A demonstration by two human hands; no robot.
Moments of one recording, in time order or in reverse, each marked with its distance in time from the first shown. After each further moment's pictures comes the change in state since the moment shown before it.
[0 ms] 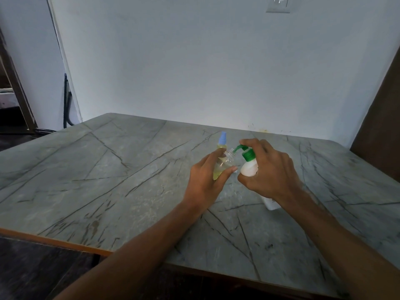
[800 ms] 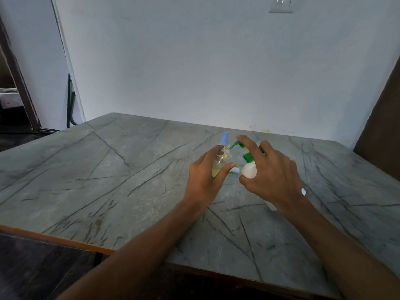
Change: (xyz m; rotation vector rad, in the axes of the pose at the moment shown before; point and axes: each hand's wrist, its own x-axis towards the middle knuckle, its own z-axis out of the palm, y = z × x) left_hand 0.004 -0.002 -0.002 0.014 0.038 -0.049; right_hand -0.005 -0.008 0.003 -0.156 -0.008 0.020
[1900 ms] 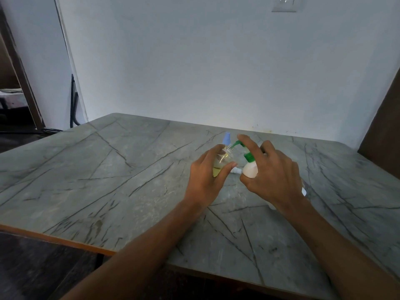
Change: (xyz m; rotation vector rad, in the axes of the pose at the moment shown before) left_hand 0.004 0.000 -0.001 -0.002 -0.012 -0.011; right_hand 0.002 -0.002 0.005 -0.014 0.042 0.017
